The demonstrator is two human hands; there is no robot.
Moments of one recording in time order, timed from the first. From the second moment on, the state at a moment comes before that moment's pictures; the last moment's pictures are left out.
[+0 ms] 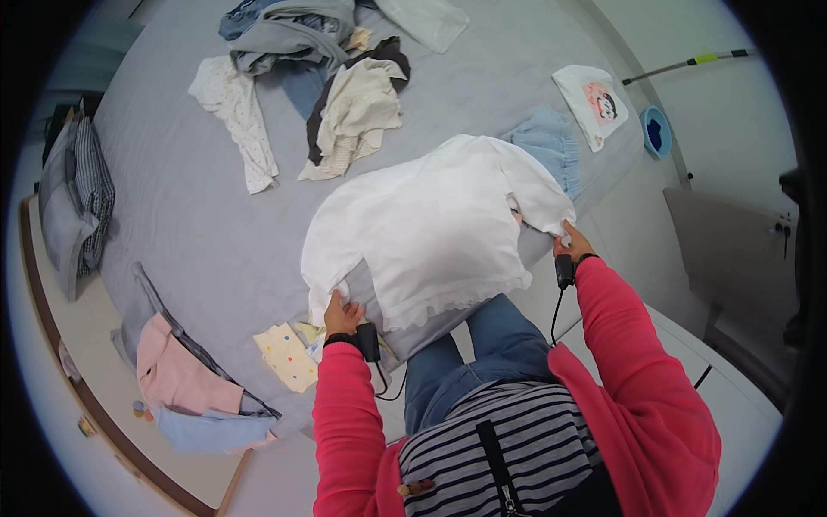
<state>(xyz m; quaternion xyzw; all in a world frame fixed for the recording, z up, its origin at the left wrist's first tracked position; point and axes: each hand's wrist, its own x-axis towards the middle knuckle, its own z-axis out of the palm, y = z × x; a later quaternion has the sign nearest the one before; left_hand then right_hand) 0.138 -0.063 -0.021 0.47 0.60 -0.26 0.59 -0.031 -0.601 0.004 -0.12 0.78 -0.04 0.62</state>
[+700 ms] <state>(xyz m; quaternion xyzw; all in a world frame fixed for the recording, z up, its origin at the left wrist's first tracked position) 0.147 -0.069 -0.051 0.26 0.60 -0.08 0.76 0.106 -0.560 0.123 -0.75 0.40 -0.32 0.42</state>
